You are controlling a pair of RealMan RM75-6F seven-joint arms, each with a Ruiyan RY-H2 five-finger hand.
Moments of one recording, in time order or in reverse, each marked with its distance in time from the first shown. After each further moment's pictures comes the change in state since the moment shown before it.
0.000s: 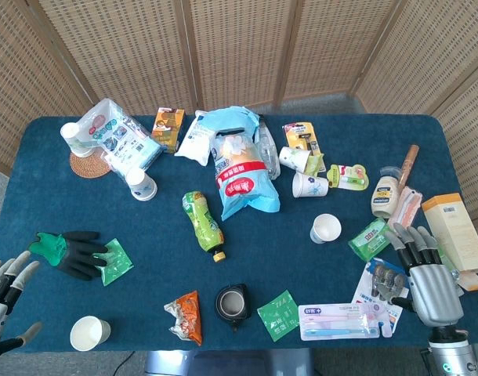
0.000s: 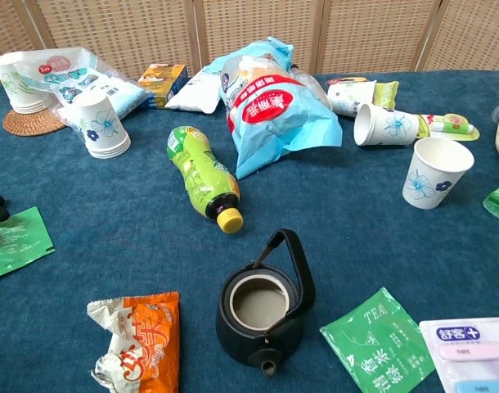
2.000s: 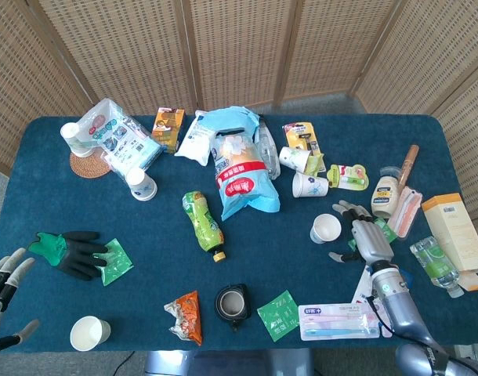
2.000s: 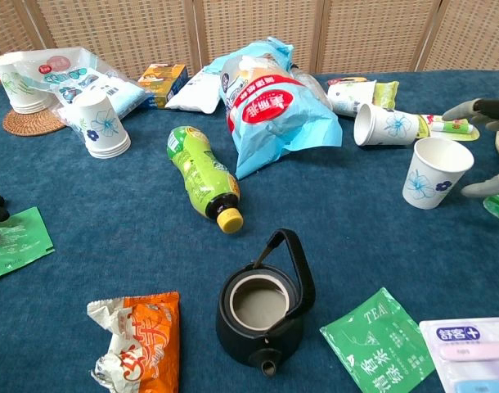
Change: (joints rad) left arm -0.006 0.014 -0.009 -0.009 -0.029 -0.002 -0.034; right arm 0.374 -0.222 0.175 0.182 0.567 -0.566 0.069
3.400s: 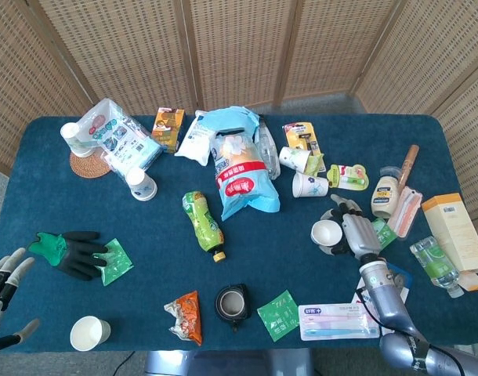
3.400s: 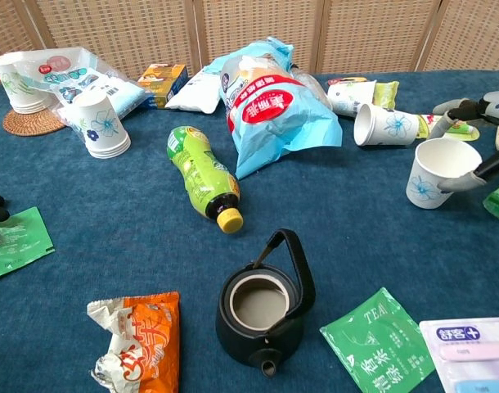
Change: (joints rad) left arm -0.001 -0.002 0.000 -0.005 -0.006 -0.006 0.004; right arm 0.037 -0.083 -0.017 0.075 -0.025 0.062 -0.005
